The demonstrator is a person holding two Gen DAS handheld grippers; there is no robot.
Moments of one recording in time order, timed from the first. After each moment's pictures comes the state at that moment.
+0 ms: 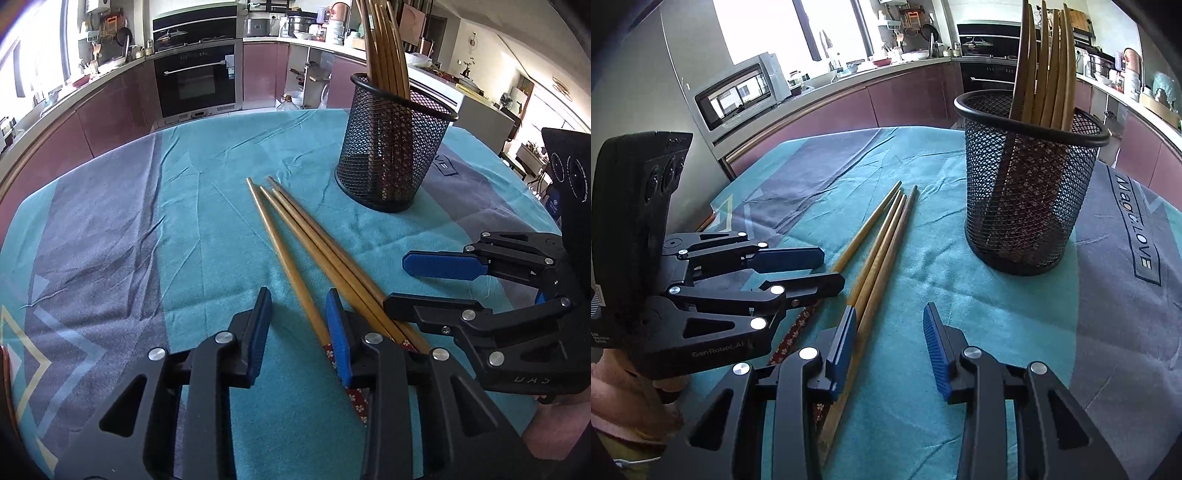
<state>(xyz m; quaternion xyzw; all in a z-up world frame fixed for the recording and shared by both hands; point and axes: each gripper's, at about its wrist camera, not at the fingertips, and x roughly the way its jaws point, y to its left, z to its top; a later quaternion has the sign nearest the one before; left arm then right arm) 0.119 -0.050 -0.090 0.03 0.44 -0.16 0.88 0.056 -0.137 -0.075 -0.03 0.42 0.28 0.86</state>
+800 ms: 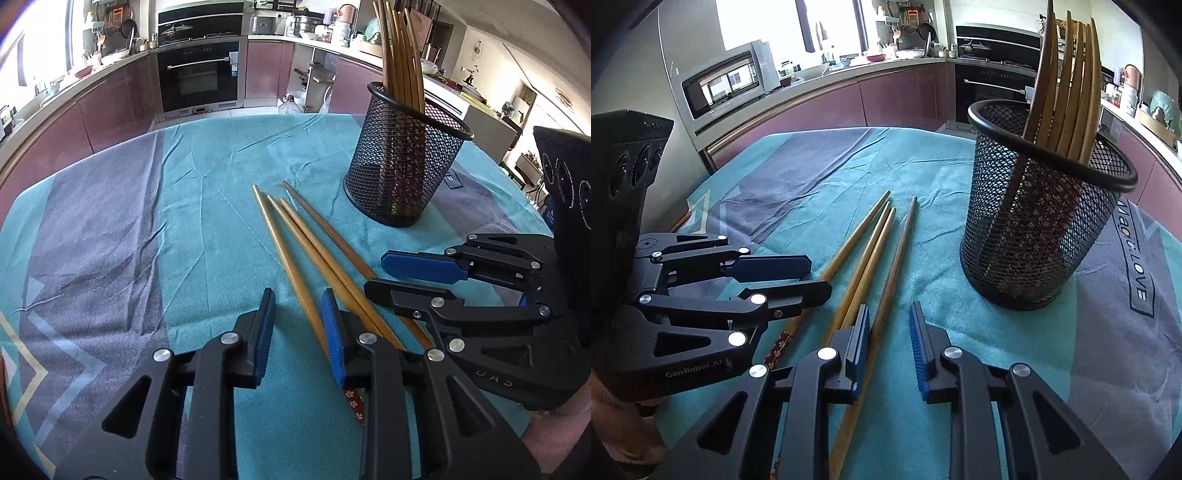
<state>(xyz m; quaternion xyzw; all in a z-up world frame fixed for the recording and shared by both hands) 0.135 -0.047 -0.092 0.01 0.45 -0.16 0.88 0.078 -0.118 -0.077 -0.06 0.42 0.25 0.87</state>
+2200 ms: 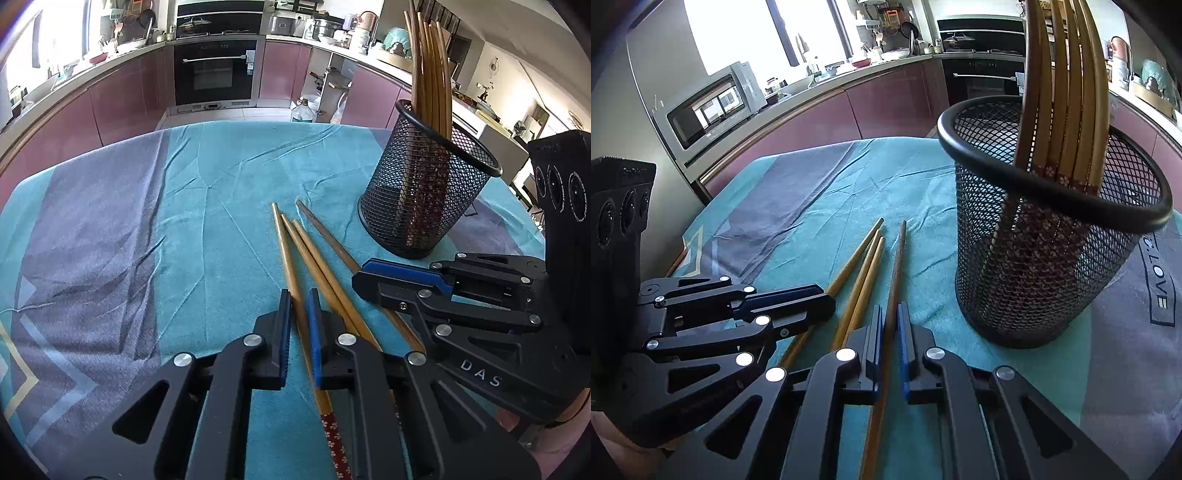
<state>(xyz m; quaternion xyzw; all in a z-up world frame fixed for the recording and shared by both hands) 0.156 -0.047 -0.096 -0.03 0.45 -0.14 0.88 0.109 -0.131 -0.077 0.00 0.43 0.26 0.86</state>
